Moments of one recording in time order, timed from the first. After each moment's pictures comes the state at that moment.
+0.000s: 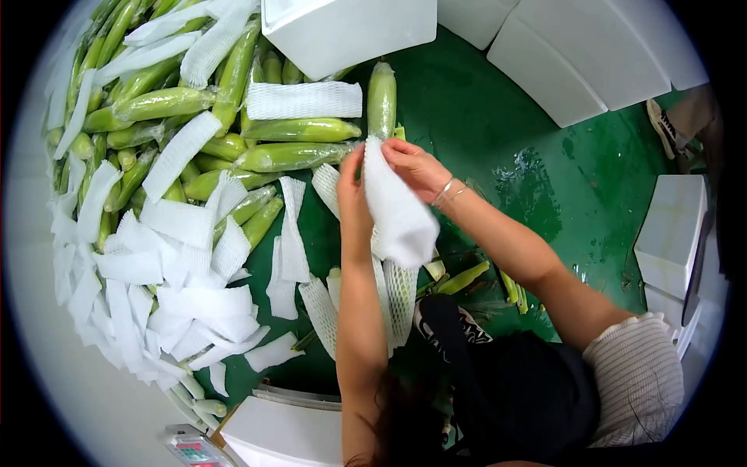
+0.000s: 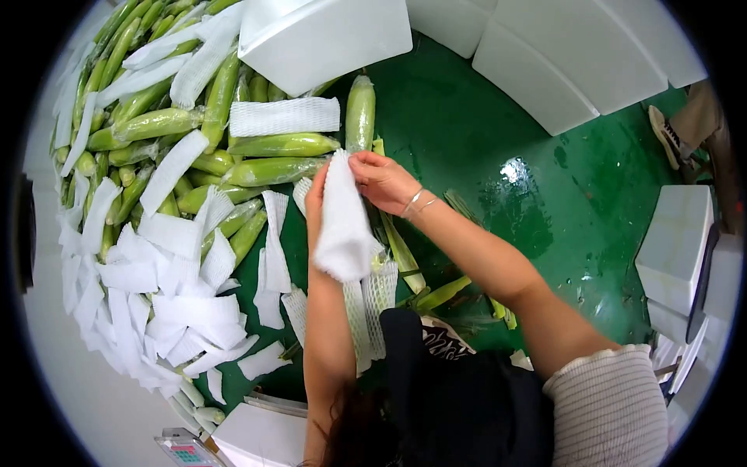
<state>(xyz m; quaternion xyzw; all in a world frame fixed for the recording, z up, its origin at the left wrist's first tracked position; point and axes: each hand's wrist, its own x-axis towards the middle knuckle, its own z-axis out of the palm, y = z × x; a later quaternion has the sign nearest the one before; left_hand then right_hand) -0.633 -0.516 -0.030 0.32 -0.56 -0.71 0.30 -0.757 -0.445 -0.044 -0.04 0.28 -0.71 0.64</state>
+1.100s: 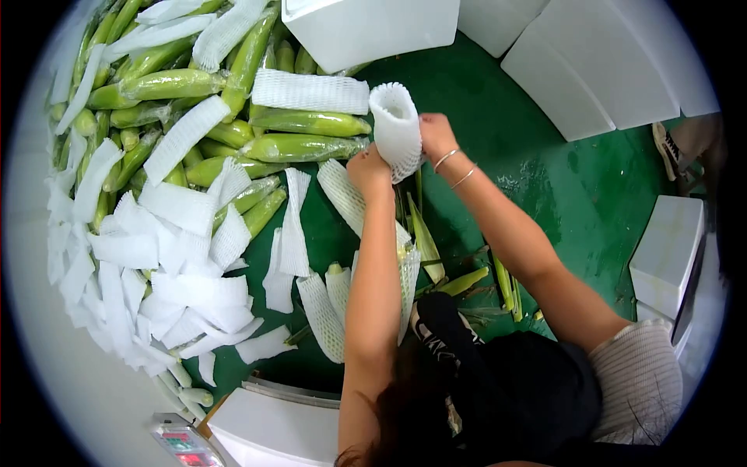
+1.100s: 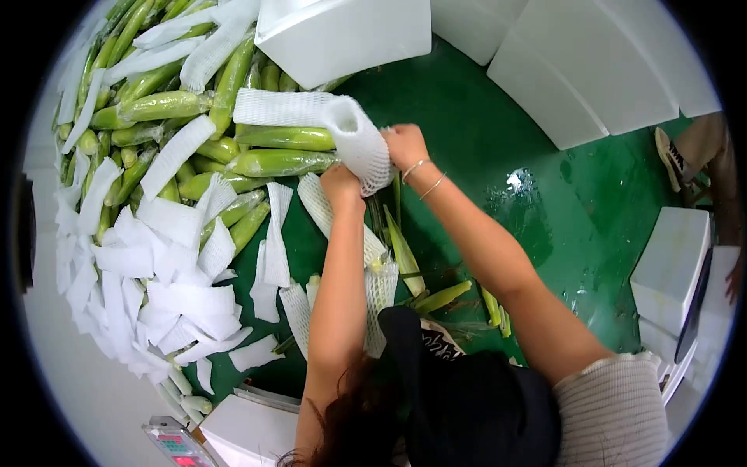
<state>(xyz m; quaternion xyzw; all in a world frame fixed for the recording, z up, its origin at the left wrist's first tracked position) -0.684 -0.526 -0.068 0.56 -0.40 -0.64 0.34 -0.805 -0.483 -0.074 -0.13 0.72 -0.59 0.35</state>
